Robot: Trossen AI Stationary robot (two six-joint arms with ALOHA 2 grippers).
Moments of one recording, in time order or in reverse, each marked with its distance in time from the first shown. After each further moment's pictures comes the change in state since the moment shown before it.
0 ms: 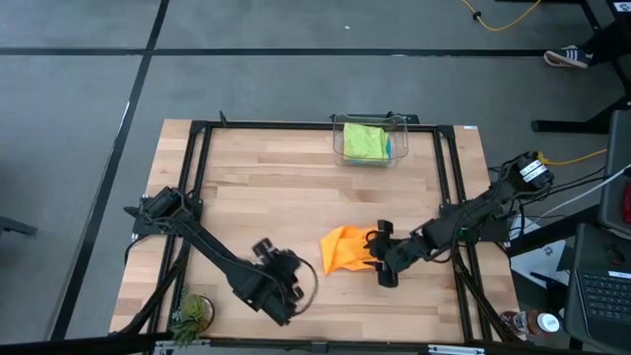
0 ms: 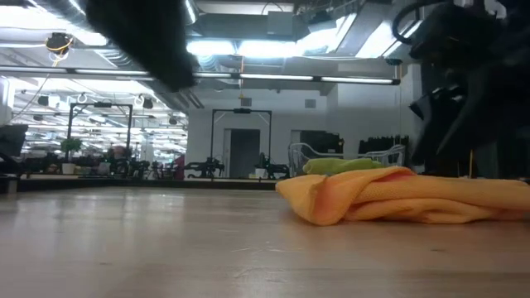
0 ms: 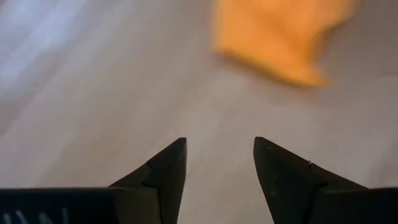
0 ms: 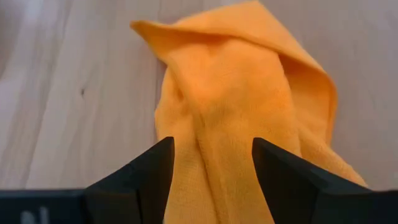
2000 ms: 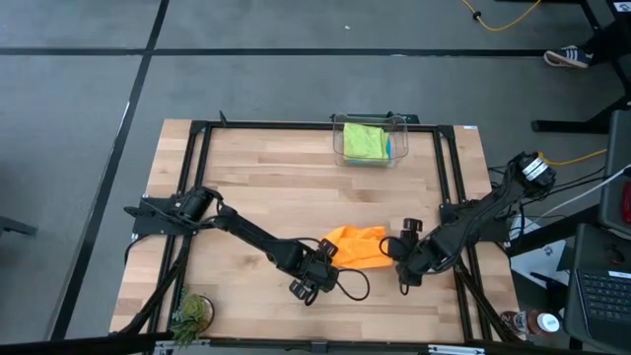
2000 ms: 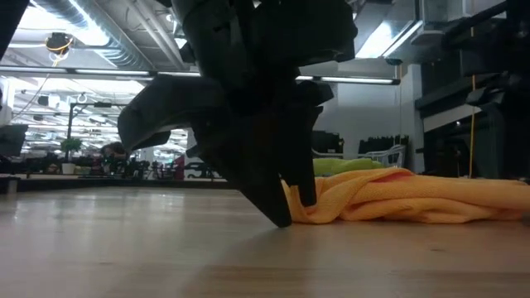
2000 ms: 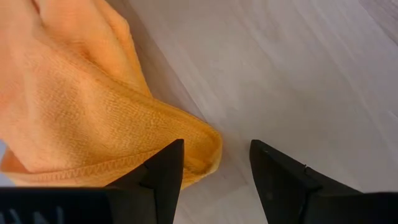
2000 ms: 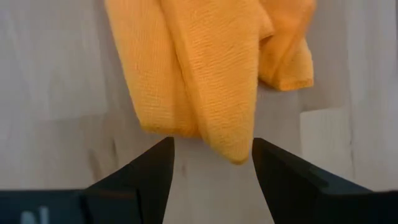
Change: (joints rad) left arm 0.251 0.195 -0.021 0.568 0.453 1.552; right arm 0.122 -0.033 0.143 -0.714 -0.058 0.298
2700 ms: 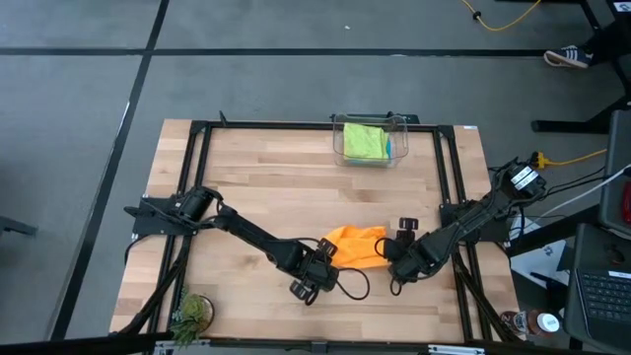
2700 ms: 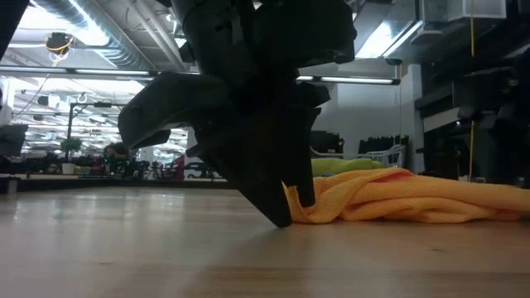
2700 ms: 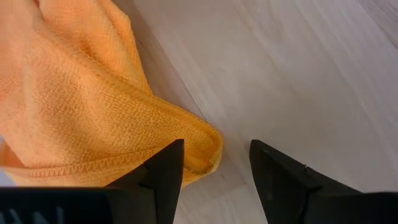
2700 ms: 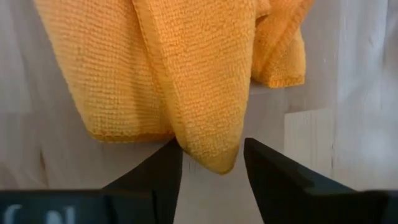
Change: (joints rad) left arm 0.000 0.000 0.000 -0.001 0.001 -0.030; right arm -0.022 0.144 0.000 -0.001 0.060 -0.064
